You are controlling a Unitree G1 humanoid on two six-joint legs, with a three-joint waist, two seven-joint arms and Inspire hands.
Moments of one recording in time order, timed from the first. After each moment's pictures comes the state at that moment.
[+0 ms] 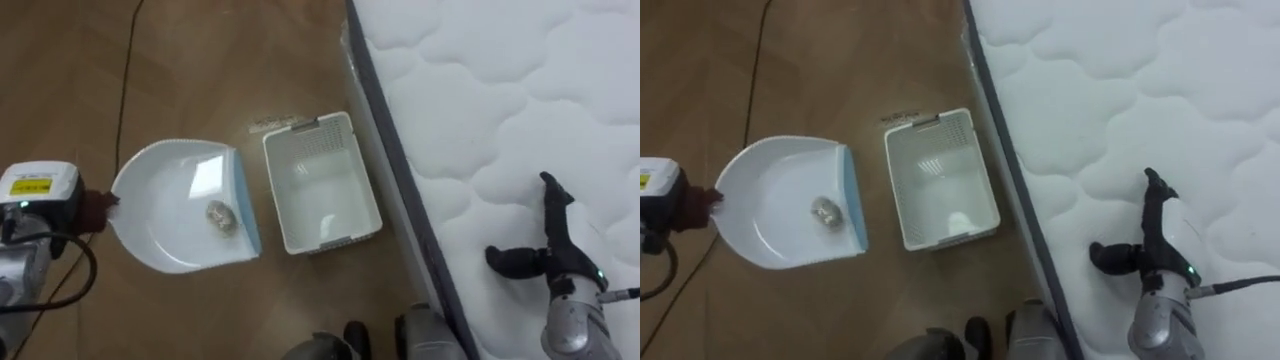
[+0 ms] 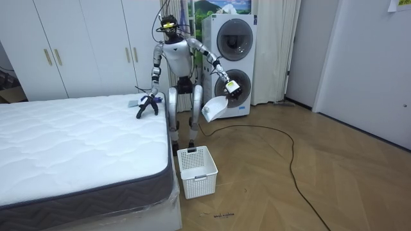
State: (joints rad) left arm -0.33 0.79 -0.46 0.78 0.82 0.16 0.07; right arm 0.03 -0.47 0.18 0.49 -0.30 -0.01 -0.50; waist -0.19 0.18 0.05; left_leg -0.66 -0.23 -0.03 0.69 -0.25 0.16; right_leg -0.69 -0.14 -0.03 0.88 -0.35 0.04
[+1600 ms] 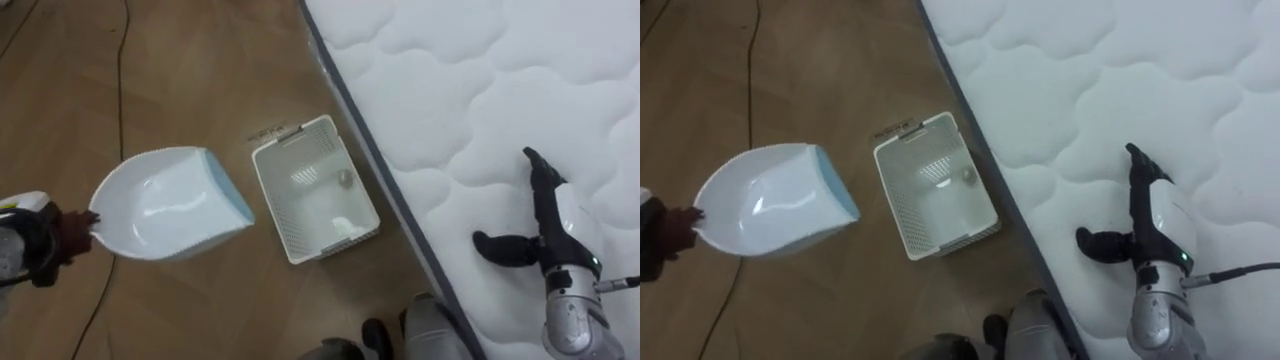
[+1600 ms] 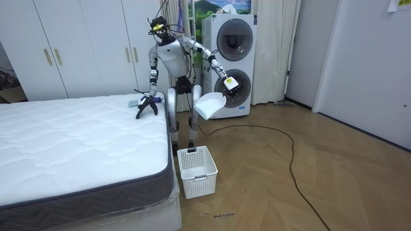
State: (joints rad) left arm -0.40 0.85 -0.48 0.83 0.38 0.10 -0.04; right arm 0.04 -0.51 0.20 0.49 -0.30 -0.14 -0.52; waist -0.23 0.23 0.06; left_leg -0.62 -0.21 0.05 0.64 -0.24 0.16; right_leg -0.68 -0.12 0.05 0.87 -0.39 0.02
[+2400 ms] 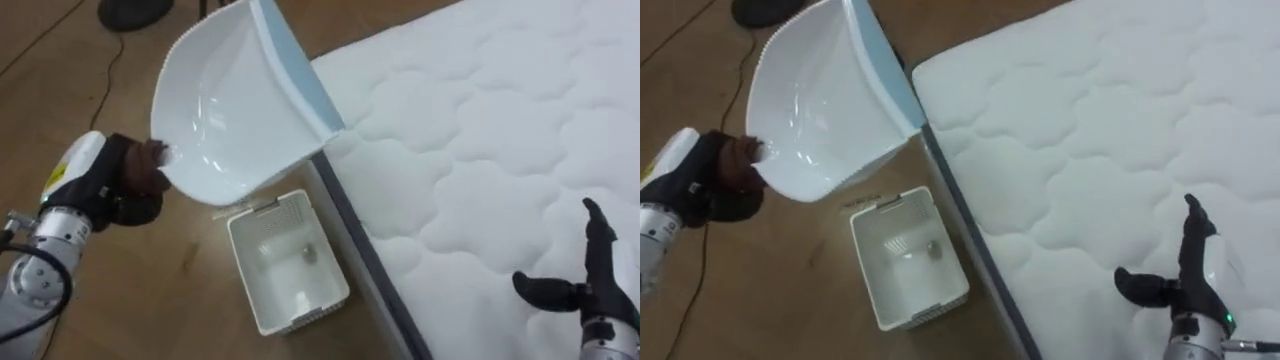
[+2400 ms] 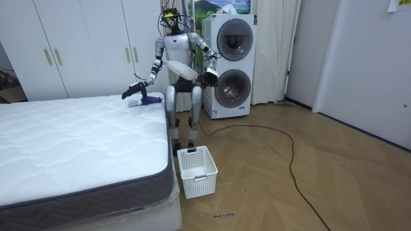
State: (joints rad) left arm -0.01 0.66 -0.15 0.24 0.19 -0.07 0.13; right arm 0.25 -0.48 0.10 0.42 -0.16 -0.15 -0.60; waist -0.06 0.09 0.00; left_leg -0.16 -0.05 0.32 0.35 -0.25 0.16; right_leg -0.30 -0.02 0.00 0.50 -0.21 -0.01
